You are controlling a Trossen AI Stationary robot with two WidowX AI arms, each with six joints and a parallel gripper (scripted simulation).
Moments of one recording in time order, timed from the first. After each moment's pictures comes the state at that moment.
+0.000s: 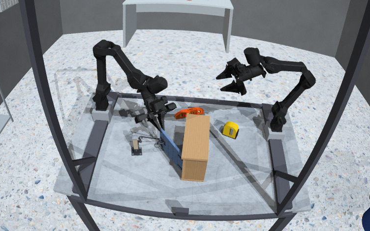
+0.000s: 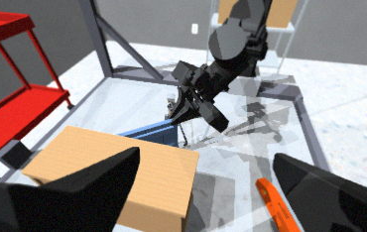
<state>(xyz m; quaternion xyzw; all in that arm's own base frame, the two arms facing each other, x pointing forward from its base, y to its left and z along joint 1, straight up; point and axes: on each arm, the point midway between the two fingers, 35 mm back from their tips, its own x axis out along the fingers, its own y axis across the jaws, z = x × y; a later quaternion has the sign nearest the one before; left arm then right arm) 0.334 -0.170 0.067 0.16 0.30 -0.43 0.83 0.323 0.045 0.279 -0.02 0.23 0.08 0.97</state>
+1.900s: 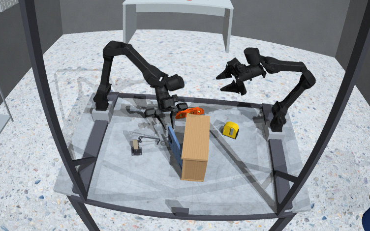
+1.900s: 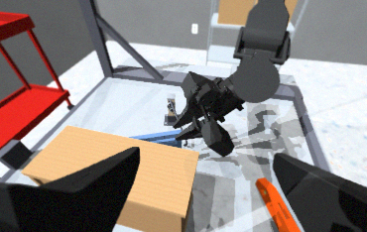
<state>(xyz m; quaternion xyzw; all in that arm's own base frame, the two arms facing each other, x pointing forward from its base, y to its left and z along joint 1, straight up) 0.369 -0.149 0.066 0.19 0.29 -0.53 0.78 0.323 0.045 0.279 -0.02 0.23 0.08 0.97</state>
